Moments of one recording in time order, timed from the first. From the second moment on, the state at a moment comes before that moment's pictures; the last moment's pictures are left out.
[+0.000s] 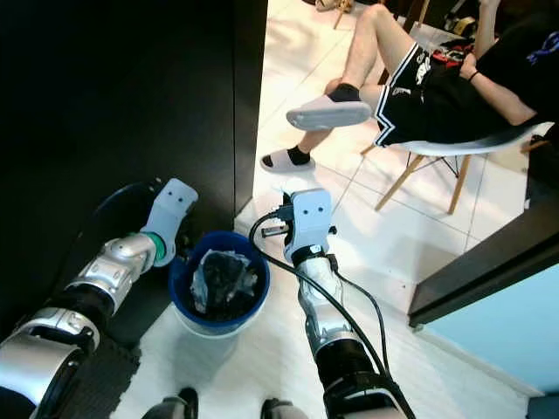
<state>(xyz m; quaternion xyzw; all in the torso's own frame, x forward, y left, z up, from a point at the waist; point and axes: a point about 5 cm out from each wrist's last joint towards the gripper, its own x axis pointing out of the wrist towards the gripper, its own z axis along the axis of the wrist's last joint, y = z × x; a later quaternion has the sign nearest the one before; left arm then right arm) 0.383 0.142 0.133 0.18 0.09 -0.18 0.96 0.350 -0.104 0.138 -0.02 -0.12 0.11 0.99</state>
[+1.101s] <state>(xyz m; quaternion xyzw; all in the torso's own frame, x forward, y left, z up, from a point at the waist) 0.242 0.176 0.176 0.18 -0.05 -0.04 0.98 0.391 -0.057 0.168 -0.10 -0.05 0.13 0.99</state>
